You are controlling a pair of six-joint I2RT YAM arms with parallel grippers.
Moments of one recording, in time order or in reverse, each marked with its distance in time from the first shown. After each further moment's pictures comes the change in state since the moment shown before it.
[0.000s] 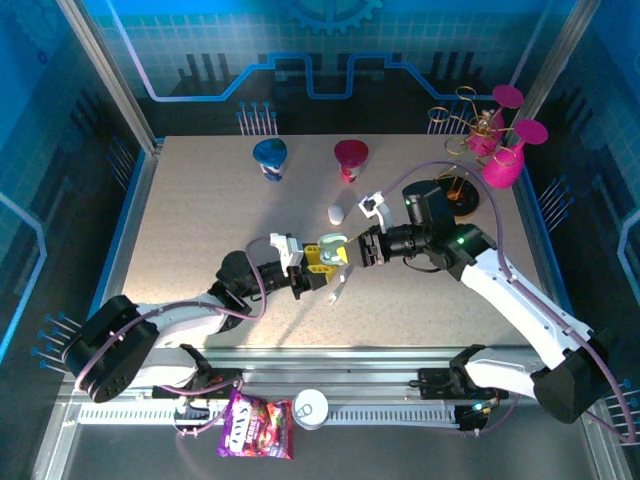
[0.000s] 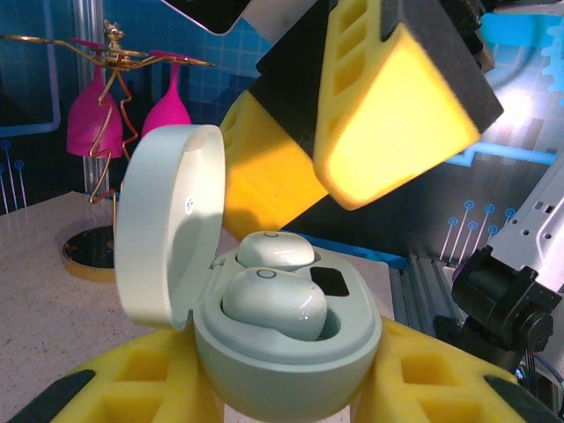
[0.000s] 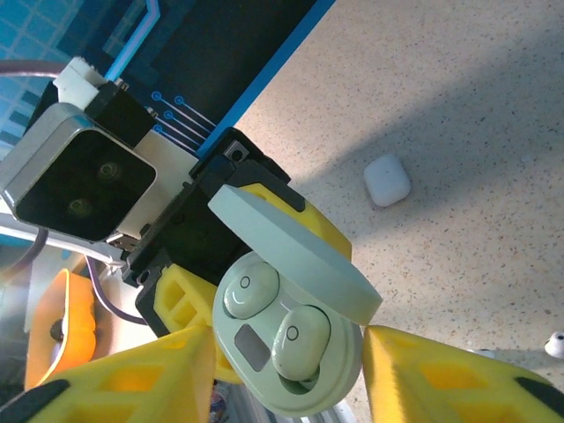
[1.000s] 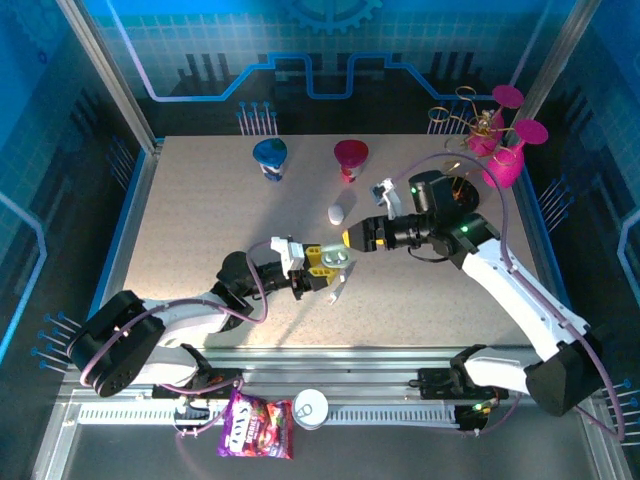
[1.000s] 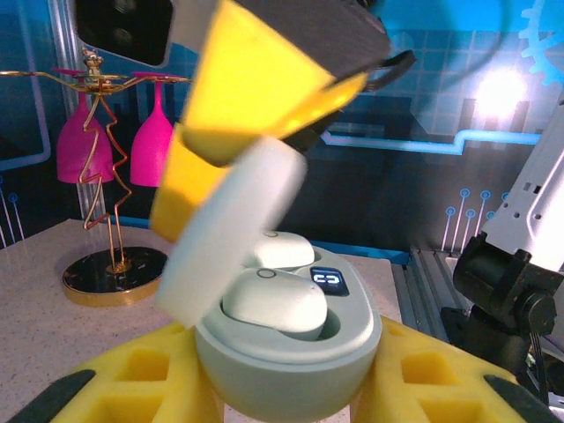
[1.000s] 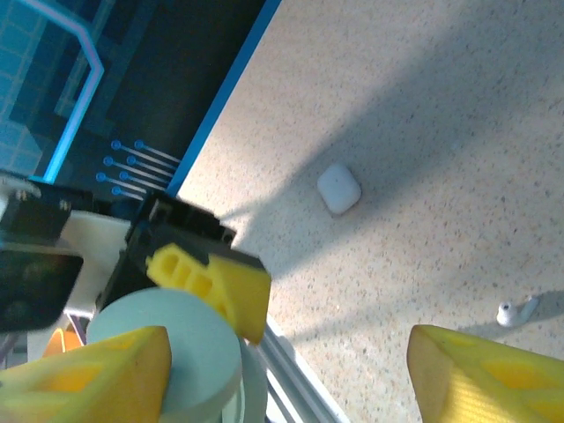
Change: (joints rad) left arm 0.000 0.038 0.000 0.070 0.032 0.073; right arm -0.072 0.038 0.052 -0.073 0.046 0.091
